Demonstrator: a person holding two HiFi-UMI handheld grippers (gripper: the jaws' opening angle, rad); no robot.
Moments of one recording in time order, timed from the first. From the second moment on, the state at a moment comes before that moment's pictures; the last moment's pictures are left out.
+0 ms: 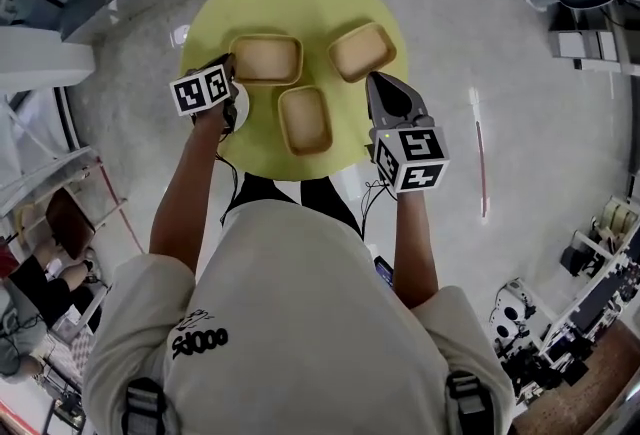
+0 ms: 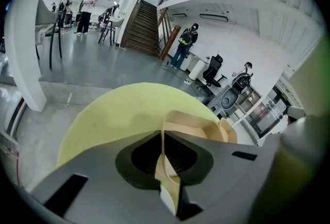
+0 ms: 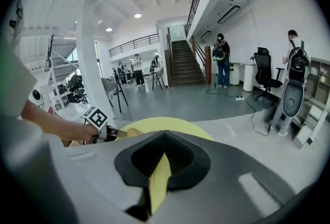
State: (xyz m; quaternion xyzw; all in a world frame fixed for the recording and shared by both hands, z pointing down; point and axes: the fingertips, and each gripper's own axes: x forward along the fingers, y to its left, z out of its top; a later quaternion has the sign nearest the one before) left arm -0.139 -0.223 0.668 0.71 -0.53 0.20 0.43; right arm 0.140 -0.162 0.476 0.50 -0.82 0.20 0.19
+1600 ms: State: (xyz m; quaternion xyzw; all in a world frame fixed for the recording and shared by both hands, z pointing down) left arm 0.023 -0.139 0.646 0.86 -0.12 0.46 0.20; right arm 0.198 -0.058 0.465 0.64 -0.72 0.23 0.16
